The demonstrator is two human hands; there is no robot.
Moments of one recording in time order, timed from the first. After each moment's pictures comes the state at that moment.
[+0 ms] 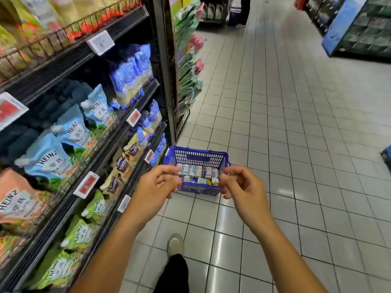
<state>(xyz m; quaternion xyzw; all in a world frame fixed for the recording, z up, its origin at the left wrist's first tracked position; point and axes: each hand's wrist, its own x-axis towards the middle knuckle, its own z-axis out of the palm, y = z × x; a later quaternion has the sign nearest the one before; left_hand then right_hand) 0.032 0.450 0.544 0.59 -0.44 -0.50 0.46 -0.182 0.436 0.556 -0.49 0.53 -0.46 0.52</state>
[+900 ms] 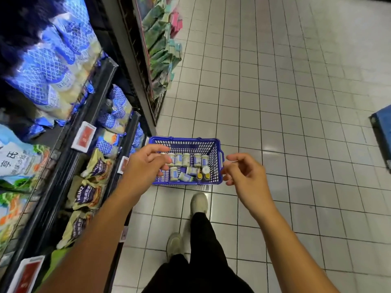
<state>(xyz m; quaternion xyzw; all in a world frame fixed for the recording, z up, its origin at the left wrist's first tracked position) 0.074 0.165 0.465 0.63 -0.41 -0.55 0.36 -0.164 0.195 0.483 -0.43 0.63 -0.42 0.50</state>
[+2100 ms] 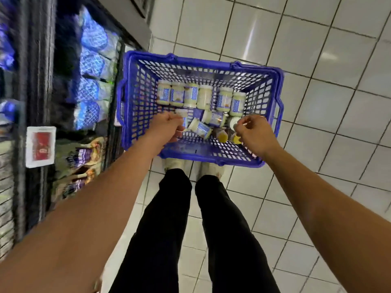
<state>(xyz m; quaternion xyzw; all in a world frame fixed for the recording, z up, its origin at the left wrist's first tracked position) 0.042 -0.034 -0.047 0.77 -0.16 -0.61 0.11 -0.201 -0.052 -0.019 -0.43 0.72 -0.01 0.54</state>
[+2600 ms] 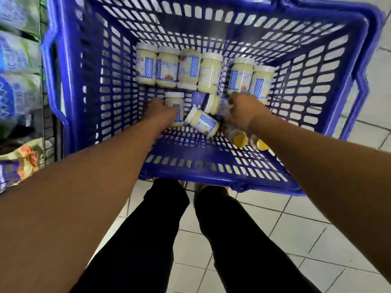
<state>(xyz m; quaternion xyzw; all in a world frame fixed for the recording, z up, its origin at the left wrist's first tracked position) 0.055 -0.031 -0.281 0.82 -0.21 -0.53 0.01 -0.165 -0.077 -0.252 -0.66 0.57 0.24 0.42</state>
